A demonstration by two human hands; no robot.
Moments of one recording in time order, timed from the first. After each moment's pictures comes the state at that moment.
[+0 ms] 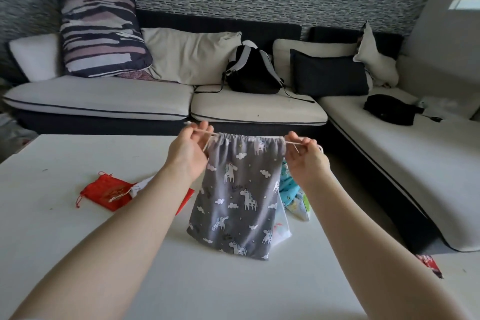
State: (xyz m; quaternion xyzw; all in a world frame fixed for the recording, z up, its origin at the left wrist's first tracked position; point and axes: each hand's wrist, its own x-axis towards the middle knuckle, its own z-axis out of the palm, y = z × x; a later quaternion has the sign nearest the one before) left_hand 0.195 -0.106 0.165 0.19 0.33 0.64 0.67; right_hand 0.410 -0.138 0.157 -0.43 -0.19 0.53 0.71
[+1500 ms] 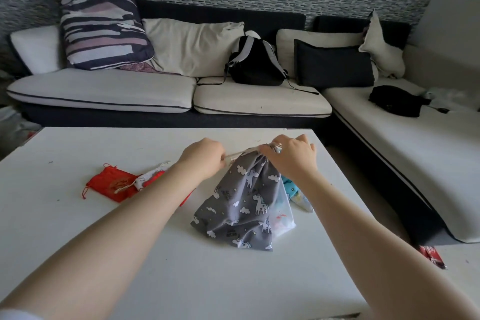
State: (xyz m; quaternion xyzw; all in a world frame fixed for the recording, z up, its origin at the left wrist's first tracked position) left_hand 0.194 -0.128 0.158 0.81 0.59 0.04 0.04; right_hand 0.387 -0.142 0.150 -0.73 -0.66 0.02 0.20
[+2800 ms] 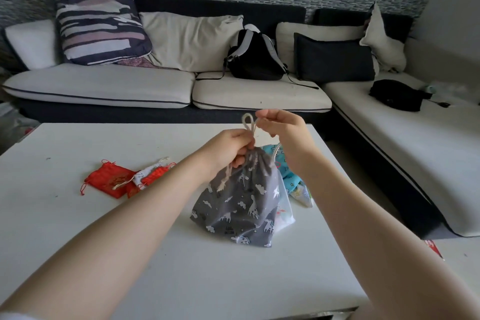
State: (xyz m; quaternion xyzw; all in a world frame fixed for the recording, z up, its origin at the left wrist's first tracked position) left_hand 0.229 -0.149 0.174 0.61 0.44 0.35 0.56; right_hand 0.367 -0.159 0.193 -0.52 -0.52 0.41 0.54
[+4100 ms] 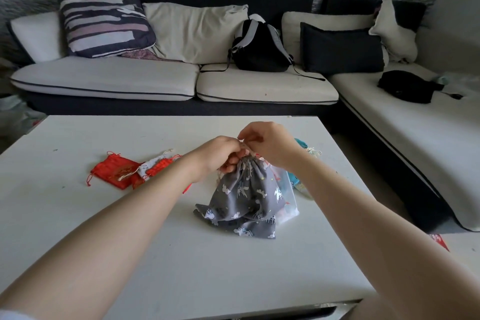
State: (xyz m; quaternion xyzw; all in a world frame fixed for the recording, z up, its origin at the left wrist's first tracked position) left_hand 0.211 -0.145 0.148 0.61 0.48 0.27 0.57; right_hand 0.351 -0.157 0.170 -0.58 -0.74 0.23 0.26
